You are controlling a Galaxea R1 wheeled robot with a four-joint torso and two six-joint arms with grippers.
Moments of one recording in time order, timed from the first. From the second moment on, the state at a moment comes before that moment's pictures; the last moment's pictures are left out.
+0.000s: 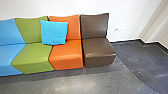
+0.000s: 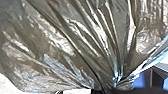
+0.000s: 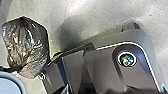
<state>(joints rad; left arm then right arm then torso) 1.02 2.85 -2.61 -0.45 0.37 0.25 -1.22 2.27 -1.68 0.36 -0.08 0.08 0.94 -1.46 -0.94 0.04</state>
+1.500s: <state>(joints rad) 1.34 2.92 -2.62 -0.45 0.12 0.41 -1.43 2.64 -2.12 0.27 -0.01 0.07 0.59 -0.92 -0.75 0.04</state>
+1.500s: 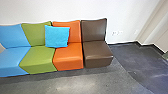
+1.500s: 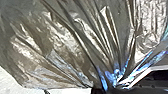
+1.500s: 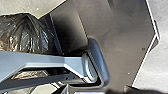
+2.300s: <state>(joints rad) 1.38 2.93 -2.62 -0.44 0.13 0.41 -1.48 2.74 -2.25 0.23 0.00 0.07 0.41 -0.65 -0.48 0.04</state>
